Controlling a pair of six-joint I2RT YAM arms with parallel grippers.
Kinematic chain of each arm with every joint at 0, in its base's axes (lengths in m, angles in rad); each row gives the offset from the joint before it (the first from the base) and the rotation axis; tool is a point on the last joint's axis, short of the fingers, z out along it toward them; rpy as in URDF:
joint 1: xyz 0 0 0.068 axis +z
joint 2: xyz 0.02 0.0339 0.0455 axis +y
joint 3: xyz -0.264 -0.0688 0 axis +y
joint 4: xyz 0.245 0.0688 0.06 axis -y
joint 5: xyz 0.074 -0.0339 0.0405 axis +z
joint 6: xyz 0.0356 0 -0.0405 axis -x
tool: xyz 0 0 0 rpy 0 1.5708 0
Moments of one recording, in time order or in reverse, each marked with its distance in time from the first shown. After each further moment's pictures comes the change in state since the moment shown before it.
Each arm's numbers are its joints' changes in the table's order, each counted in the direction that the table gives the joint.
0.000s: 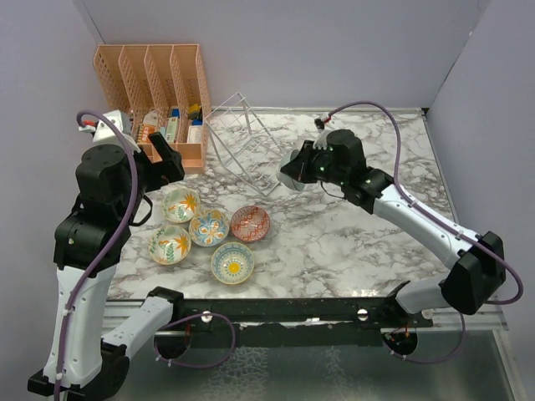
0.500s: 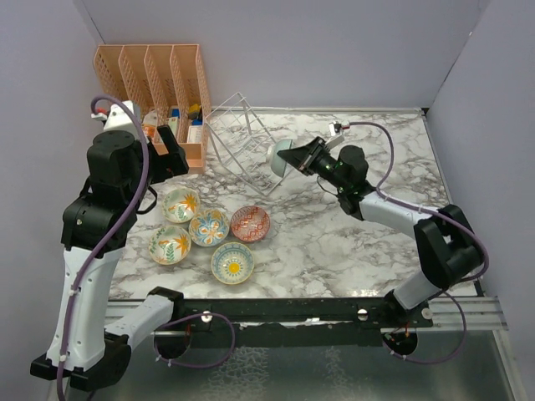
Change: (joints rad) left arm 0.000 0.071 -0.052 -0.015 0.000 -0.038; right arm -0.166 0.171 0.302 0.920 0.229 -0.419
